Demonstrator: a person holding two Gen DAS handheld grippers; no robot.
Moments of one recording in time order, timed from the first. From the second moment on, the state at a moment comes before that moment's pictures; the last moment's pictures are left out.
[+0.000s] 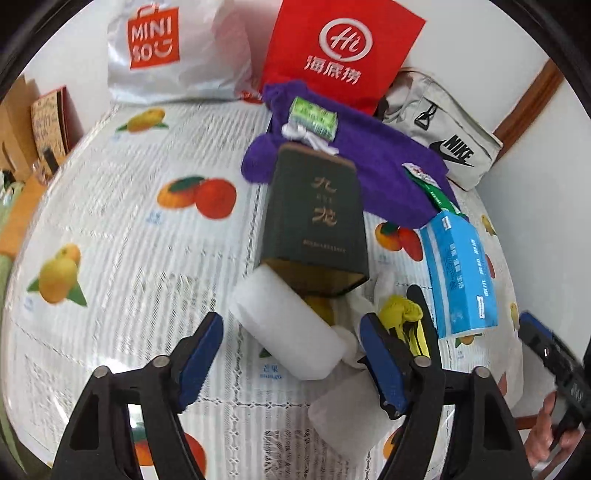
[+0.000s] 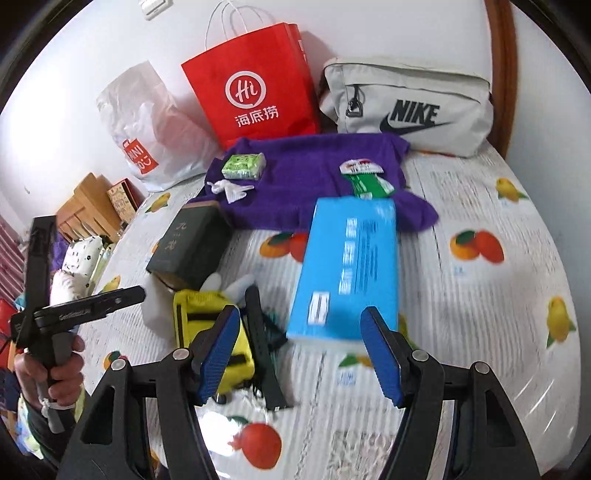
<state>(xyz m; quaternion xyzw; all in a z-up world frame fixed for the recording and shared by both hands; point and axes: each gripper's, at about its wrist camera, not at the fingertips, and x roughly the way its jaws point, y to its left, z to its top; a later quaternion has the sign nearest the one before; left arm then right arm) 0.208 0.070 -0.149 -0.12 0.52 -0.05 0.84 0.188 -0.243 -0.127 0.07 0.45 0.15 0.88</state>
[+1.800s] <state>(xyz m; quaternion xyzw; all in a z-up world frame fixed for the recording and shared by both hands) 0.168 0.078 -0.189 -0.13 0.52 -0.06 0.84 0.141 -0.197 -0.192 -0.04 0.45 0.20 0.87</state>
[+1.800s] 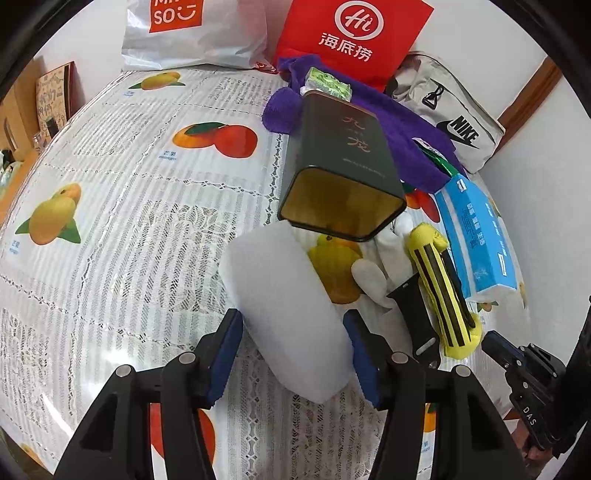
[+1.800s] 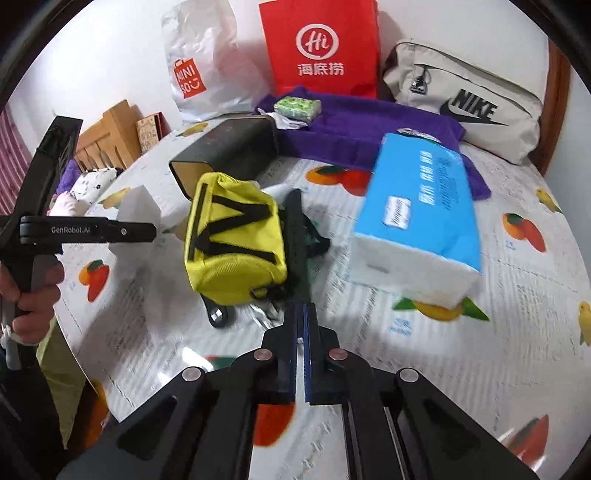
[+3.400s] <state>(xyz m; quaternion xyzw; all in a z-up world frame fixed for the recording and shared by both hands) 0.170 0.078 -0.192 -0.12 0.54 -0.05 0.83 0.149 -0.207 -0.221 -0.10 0.44 0.20 0.87</state>
